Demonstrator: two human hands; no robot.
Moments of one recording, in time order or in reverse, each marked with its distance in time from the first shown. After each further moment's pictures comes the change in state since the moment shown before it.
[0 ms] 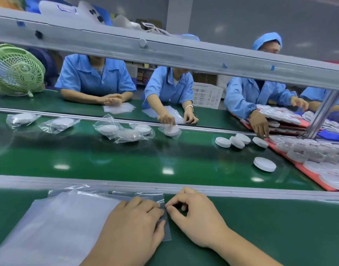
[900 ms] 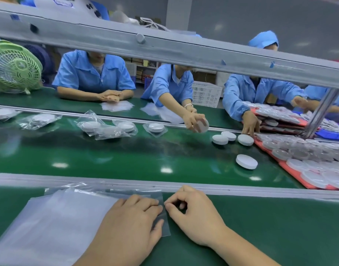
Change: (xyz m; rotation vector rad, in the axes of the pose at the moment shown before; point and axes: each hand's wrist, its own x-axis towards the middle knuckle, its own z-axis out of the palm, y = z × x) left_hand -0.002 0.001 -0.003 -0.028 -0.064 -0.025; right_hand 0.000 0.005 0.004 0.014 0.029 0.007
